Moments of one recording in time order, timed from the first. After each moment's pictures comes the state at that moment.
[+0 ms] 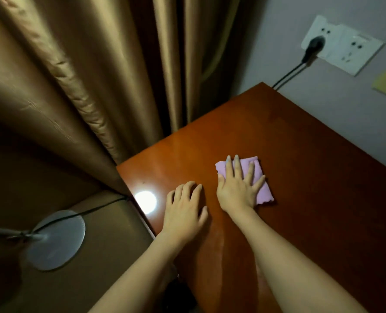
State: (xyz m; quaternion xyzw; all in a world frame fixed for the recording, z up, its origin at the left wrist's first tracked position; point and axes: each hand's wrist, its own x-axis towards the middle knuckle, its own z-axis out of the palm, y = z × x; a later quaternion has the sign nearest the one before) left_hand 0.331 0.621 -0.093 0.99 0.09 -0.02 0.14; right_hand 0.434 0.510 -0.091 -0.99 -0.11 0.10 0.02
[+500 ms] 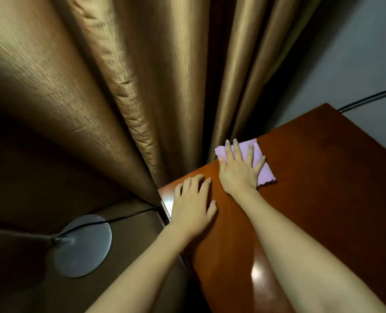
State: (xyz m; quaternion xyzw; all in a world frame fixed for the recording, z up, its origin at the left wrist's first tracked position) left_hand 0.378 0.743 -0.097 0.98 0.14 0.04 0.13; right_hand 0.509 0.667 -0.094 -0.97 -0.21 0.09 0.02
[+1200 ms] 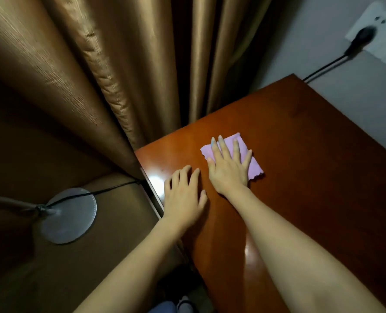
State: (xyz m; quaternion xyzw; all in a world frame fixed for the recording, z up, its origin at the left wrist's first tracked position) left_hand 0.327 0.661 -0.097 0.97 0.18 0.00 0.14; right_hand 0.444 0.578 -0.094 -0.96 -0.26 0.09 0.02
